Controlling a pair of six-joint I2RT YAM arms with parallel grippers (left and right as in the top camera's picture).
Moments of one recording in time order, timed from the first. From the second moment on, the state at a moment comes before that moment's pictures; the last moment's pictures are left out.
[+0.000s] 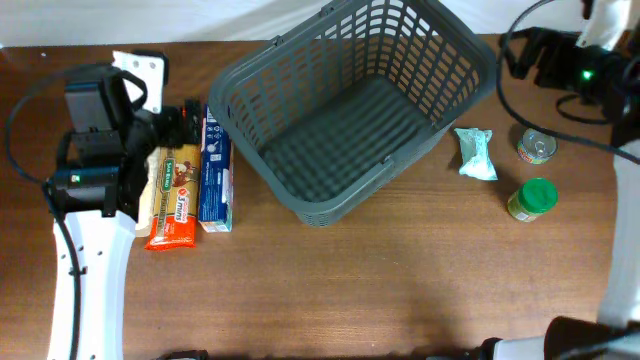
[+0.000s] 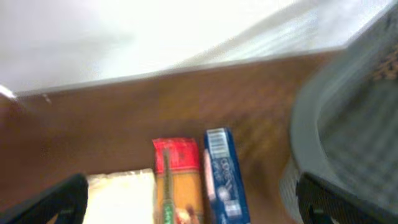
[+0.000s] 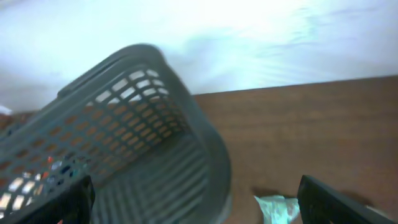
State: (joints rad) left arm 0.07 1.35 1.38 -0.60 0.05 0.17; right arm -0.23 1.60 1.80 -0.82 -0.50 0.05
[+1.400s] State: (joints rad) left arm 0.07 1.35 1.38 -0.47 0.00 0.19; right arm -0.13 1.85 1.80 -0.64 -0.47 -0.10
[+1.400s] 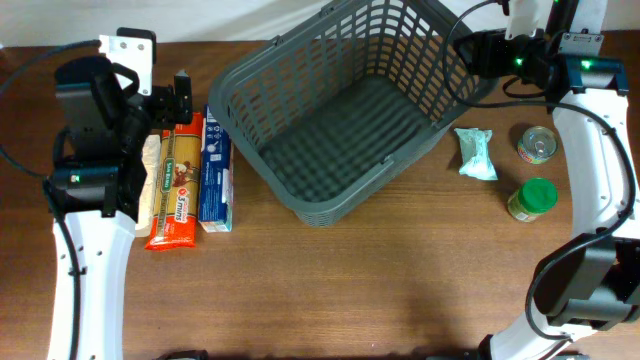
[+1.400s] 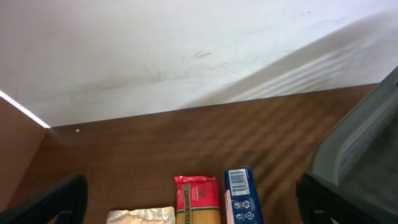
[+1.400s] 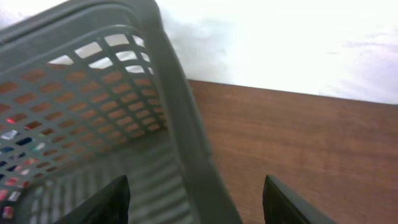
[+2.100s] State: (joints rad) left arm 0.07 1.35 1.38 -0.47 0.00 0.19; right arm -0.12 1.88 1.83 -0.71 -0.41 -0.10
